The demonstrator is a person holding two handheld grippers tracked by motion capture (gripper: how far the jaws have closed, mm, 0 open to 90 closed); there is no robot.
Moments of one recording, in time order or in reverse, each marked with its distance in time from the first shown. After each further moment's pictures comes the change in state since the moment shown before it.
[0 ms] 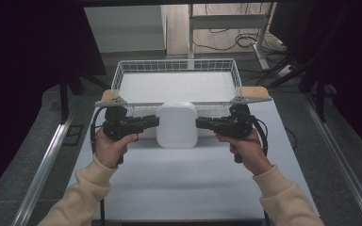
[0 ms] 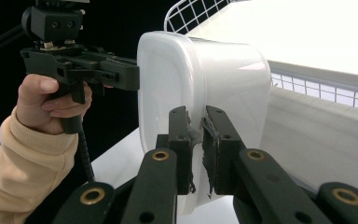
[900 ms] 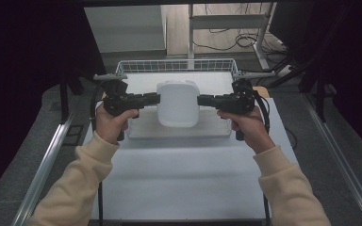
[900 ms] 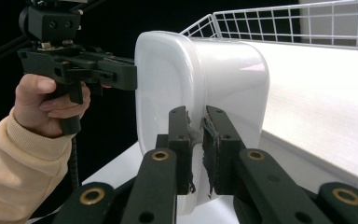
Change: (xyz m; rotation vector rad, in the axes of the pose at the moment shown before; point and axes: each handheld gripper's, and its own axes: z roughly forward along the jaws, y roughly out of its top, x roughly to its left) left arm 0.013 0.056 0.004 -0.024 -0.007 0.031; right arm -0.014 0.054 -0.001 -0.020 -0.015 -0.029
